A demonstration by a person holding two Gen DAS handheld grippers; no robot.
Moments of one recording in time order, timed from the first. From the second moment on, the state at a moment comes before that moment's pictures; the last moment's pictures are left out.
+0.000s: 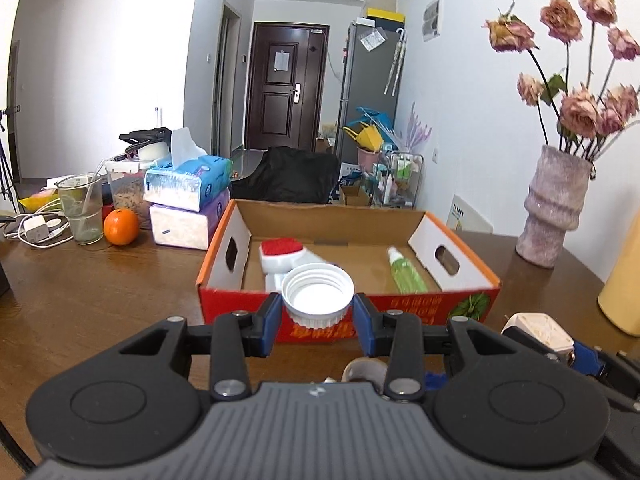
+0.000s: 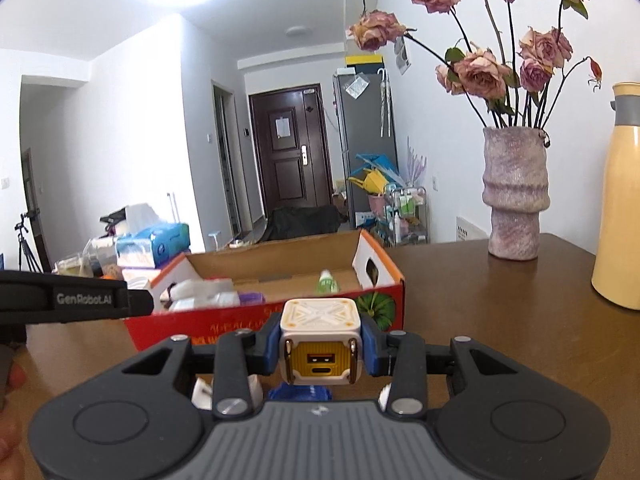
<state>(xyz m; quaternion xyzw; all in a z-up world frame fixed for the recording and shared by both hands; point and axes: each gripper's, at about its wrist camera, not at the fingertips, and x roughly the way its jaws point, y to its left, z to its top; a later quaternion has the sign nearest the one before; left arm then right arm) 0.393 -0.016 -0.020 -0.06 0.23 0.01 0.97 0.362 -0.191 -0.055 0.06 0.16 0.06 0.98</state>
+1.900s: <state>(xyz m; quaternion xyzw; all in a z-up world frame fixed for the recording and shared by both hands) 0.559 -0.023 -0.021 -0.05 0.24 0.04 0.97 0.533 -0.181 -0.054 0.02 0.14 0.08 0.99</state>
